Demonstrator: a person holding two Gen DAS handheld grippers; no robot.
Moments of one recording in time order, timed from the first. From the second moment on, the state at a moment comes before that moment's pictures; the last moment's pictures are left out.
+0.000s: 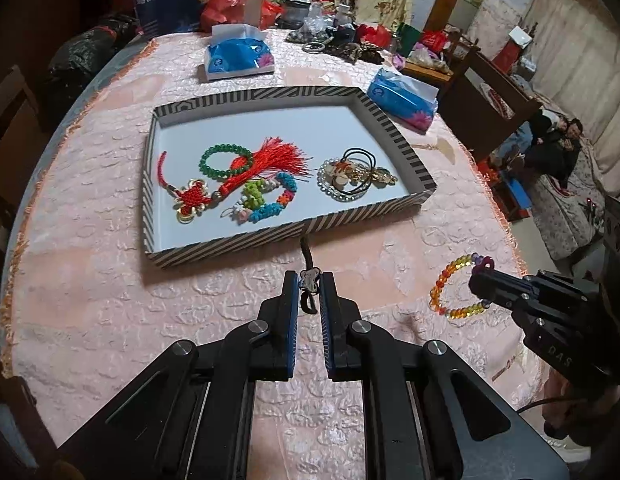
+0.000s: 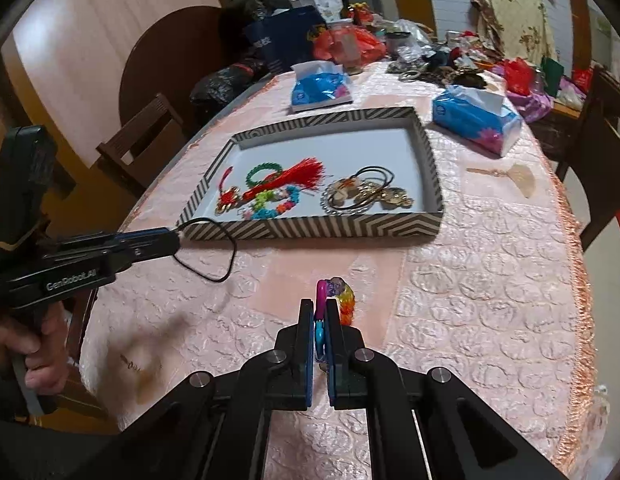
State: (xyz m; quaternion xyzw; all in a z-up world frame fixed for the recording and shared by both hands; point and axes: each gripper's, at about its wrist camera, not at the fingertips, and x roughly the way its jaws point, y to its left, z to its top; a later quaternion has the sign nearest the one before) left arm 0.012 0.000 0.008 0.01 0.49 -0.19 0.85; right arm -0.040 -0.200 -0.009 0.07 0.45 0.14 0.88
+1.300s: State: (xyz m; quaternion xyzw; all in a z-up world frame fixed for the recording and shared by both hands) left arm 0.009 -0.003 0.021 0.05 0.50 -0.11 0.86; right arm -0.041 -0.185 0.005 0.03 0.45 0.15 0.88
